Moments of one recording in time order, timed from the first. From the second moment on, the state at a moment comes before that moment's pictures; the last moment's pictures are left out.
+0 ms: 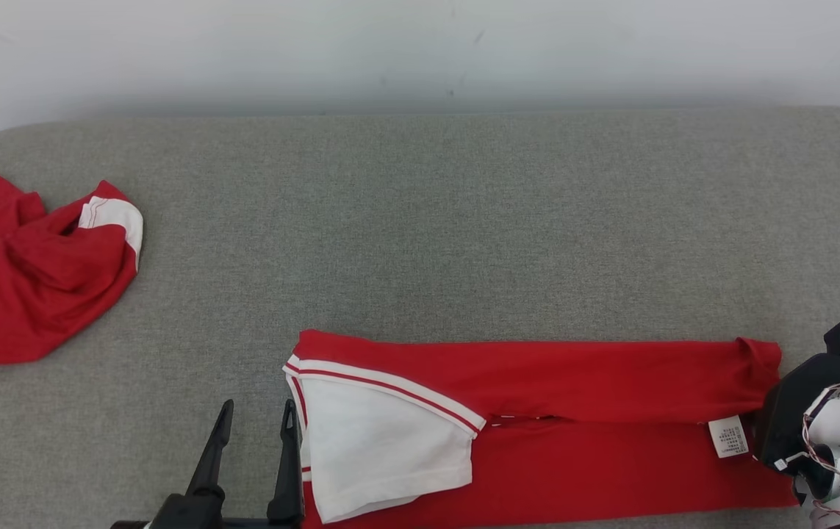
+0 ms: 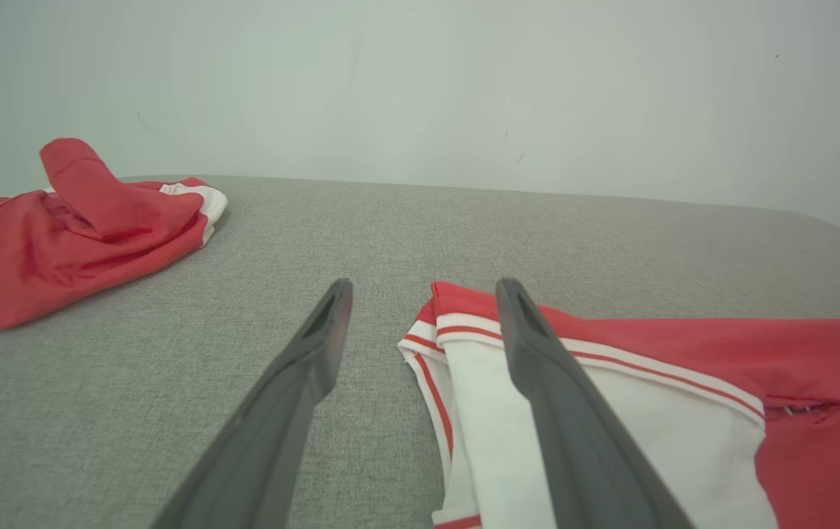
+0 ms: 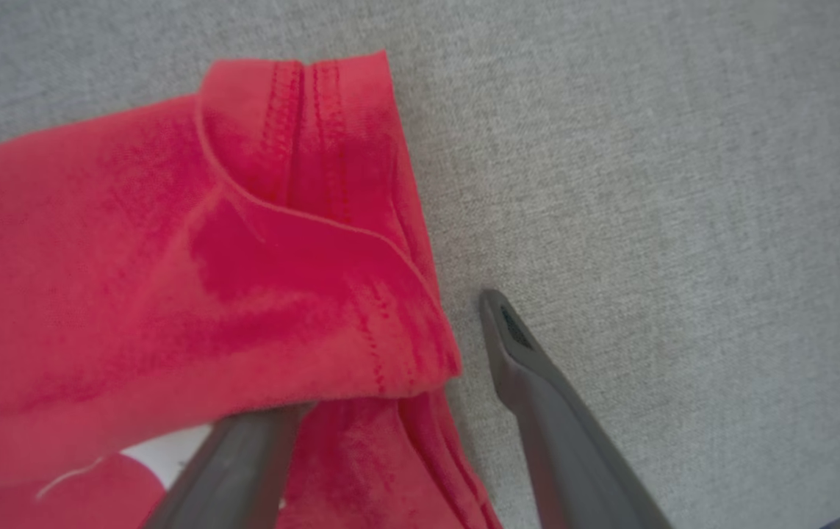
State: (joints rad) left arm 0.00 0.05 -0.19 0.11 -0.17 0.02 -0.26; right arm -0.35 -0.13 -0.45 0.37 -0.04 0.13 0.84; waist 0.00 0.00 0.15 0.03
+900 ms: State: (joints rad) left arm 0.00 0.05 -0.19 0.11 -0.19 0.03 -0.26; right arm -0.20 -0.15 -0.42 -0.10 0.12 0.13 0.98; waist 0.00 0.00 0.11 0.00
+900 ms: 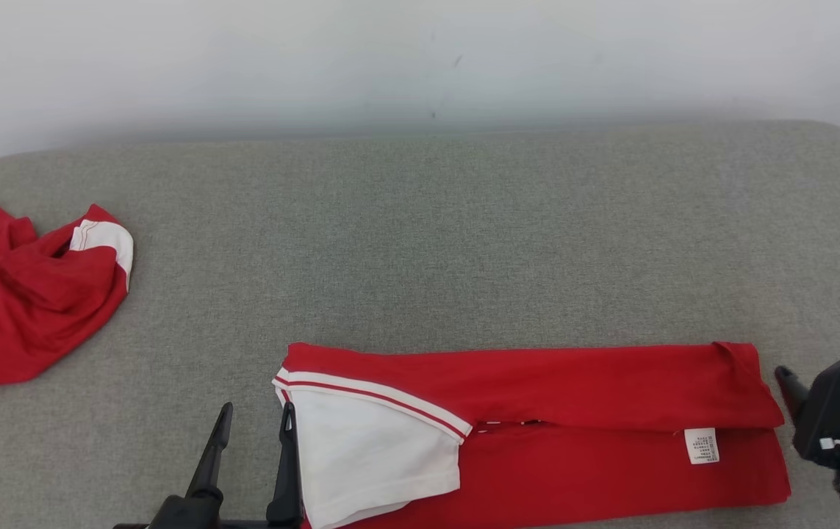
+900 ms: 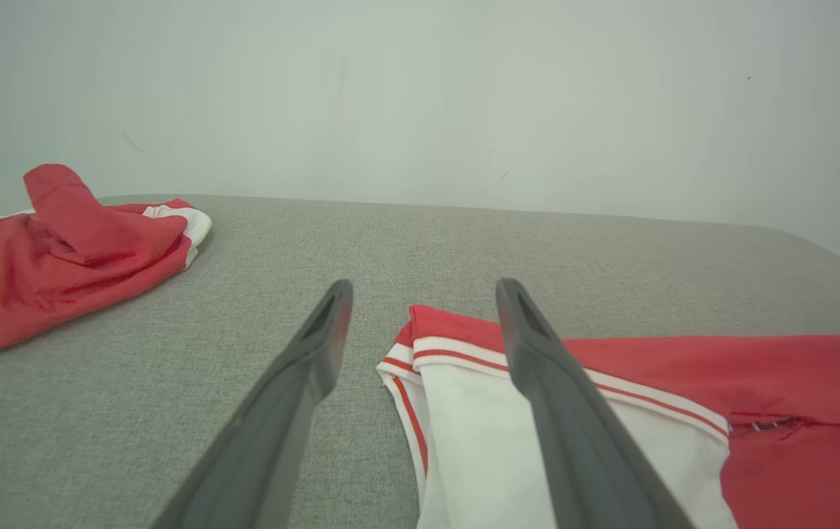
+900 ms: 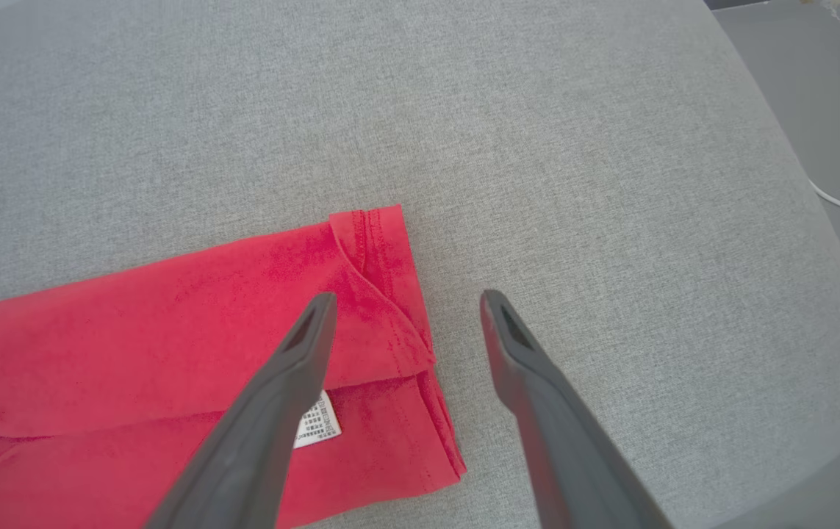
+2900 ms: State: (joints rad) left arm 0.02 0.05 -0.19 0.11 -0.19 0.03 -0.26; right arm -0.19 -0.13 -0.34 -0.05 0.15 0.13 0.86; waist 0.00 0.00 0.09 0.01
